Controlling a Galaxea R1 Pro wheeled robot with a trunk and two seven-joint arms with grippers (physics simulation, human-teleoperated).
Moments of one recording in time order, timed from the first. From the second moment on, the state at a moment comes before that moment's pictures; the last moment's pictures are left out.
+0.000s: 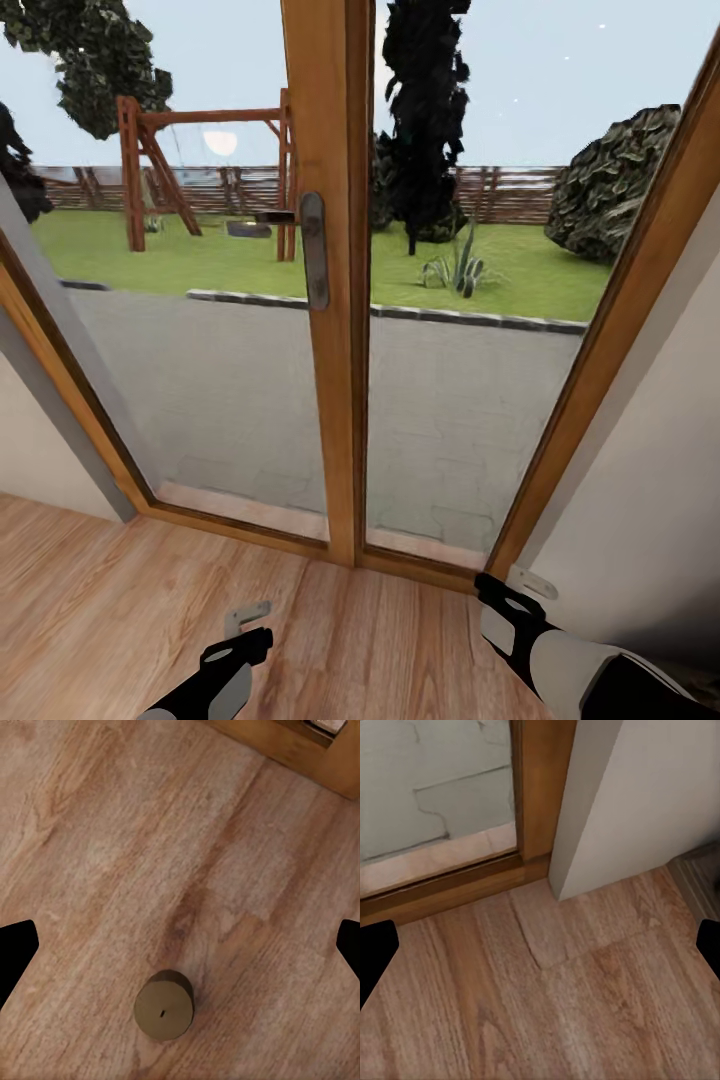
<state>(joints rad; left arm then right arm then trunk) -0.53 -0.04 -0.34 -0.26 0.57 -0.02 0.32 -0.76 0.02 0.70 0.01 -1.11 -0.25 -0.35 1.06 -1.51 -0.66</state>
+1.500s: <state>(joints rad) -0.53 -0.03 -0.34 -0.26 0.58 -0.02 0.33 -0.76 0.02 0.70 0.00 -0.88 -0.23 -0.34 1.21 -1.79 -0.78</state>
